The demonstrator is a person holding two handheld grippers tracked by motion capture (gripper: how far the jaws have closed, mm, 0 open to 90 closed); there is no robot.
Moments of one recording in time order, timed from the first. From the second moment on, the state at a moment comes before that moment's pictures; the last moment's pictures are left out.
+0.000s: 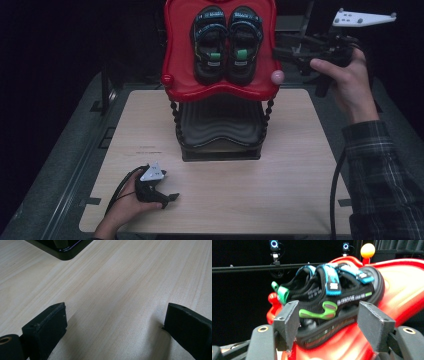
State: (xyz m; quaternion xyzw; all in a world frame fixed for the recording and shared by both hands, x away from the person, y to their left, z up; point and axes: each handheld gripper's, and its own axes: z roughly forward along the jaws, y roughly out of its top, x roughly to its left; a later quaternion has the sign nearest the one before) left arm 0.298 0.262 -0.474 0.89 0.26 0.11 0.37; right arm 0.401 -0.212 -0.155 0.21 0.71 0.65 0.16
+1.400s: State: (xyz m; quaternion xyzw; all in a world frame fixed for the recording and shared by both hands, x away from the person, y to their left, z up) left arm 0.298 0.262 -0.474 0.89 0.26 0.11 0.37; right arm 0.297 -0.260 -0.395 0.35 0.77 0.51 0.15
